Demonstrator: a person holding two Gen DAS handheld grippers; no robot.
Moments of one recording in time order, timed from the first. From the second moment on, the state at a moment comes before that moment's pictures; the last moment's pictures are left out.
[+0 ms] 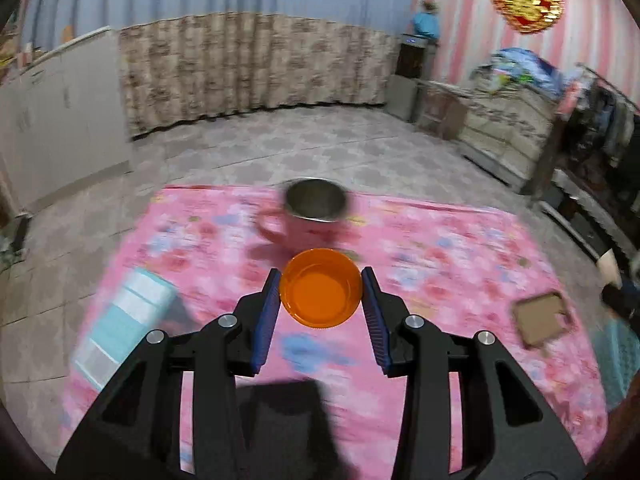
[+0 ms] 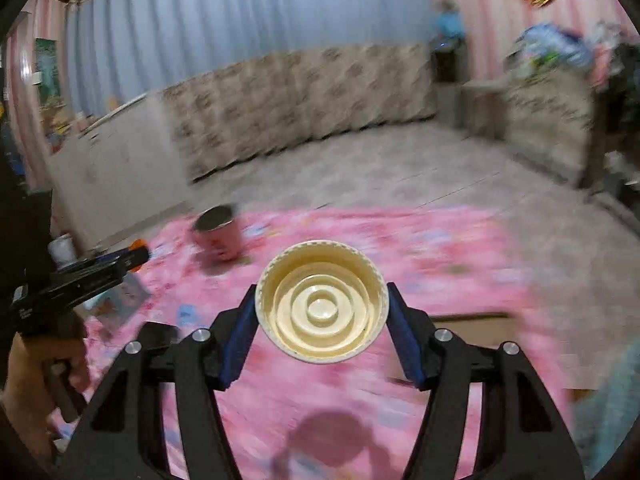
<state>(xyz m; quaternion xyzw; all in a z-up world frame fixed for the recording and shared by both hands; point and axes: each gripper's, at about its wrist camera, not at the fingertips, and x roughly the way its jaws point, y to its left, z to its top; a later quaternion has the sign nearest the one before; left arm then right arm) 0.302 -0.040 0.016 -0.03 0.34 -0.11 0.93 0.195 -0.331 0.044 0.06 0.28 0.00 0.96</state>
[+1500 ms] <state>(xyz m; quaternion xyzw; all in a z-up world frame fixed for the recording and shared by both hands) 0.135 -0.456 0.028 0.09 0.32 -0.43 0.84 -0.006 -0.610 0.079 0.14 0.19 -0.33 0.92</state>
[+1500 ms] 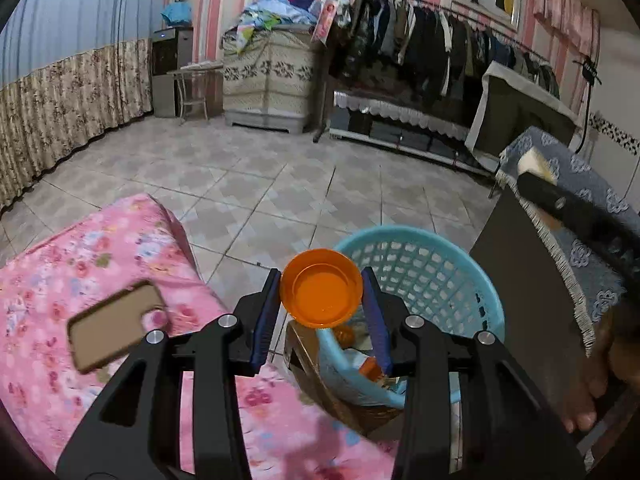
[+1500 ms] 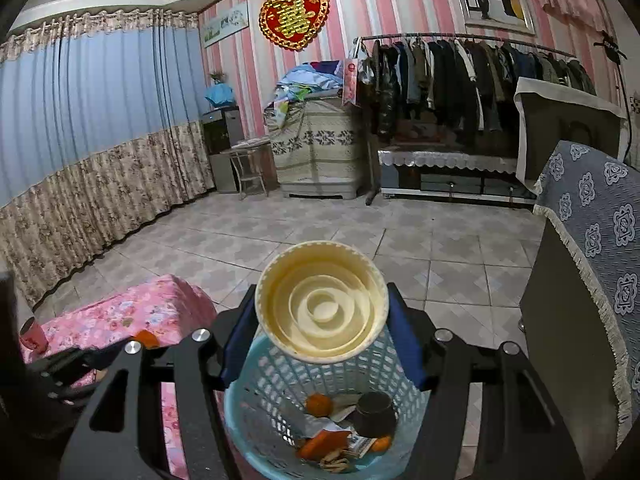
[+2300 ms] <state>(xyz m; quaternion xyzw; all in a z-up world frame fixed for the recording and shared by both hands) 0.148 -0.494 0.025 0.07 0.34 -0.44 0.83 -0.015 -0.608 0.086 0.11 0.19 -0.38 0.90</state>
